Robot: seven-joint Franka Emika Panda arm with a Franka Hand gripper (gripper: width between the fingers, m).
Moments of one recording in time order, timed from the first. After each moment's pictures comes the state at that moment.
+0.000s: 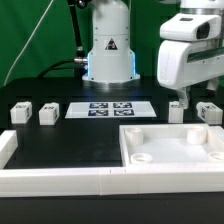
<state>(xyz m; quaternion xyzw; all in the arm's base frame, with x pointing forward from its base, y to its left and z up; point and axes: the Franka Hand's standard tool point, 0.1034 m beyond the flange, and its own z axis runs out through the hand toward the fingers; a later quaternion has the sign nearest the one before) 0.465 0.150 0.061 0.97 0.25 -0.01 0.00</state>
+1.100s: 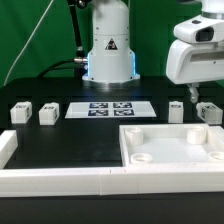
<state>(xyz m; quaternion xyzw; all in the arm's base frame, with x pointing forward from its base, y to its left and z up) 0.436 0.179 0.057 0.99 0.11 -0.10 0.01</state>
